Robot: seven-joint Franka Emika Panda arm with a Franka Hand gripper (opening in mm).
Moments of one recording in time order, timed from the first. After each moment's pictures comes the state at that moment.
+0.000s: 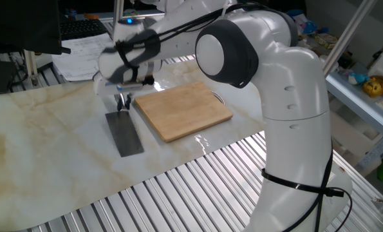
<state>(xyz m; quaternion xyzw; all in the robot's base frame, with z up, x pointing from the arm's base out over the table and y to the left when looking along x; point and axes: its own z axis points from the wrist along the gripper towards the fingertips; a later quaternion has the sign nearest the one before) 0.639 0.063 0.083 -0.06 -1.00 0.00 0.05</state>
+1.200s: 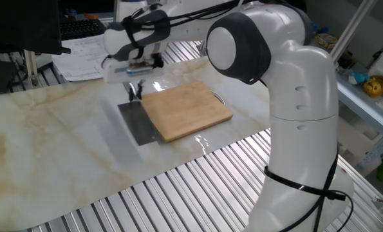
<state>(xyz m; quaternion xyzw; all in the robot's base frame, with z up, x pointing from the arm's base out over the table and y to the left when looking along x) 0.628 0.022 0.127 -0.03 -0.99 0.02 0.10</state>
